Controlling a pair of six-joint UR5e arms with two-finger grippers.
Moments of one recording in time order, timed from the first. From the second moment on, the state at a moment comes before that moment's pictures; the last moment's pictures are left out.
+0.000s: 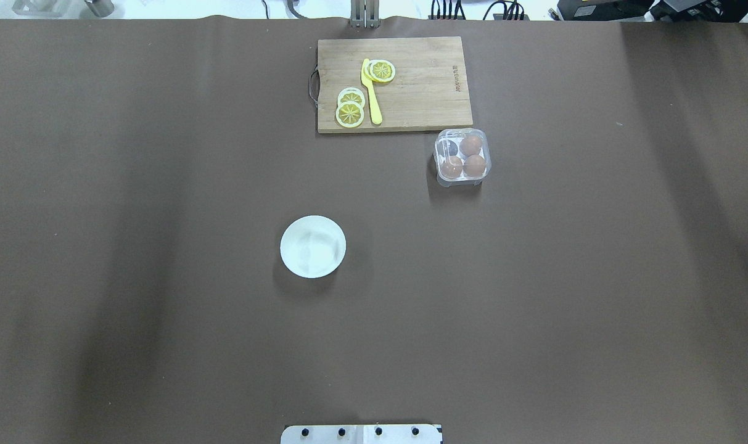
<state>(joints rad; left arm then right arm) -1.63 -1.43 -1.74 -1.86 -2.54 -0.12 1.55 -1.34 1.46 -1.88 2.20 -0.41</state>
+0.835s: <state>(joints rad) -1.63 -1.44 -1.73 -1.86 -2.54 -0.13 1.55 -1.56 1.70 -1.89 2.25 -0.27</state>
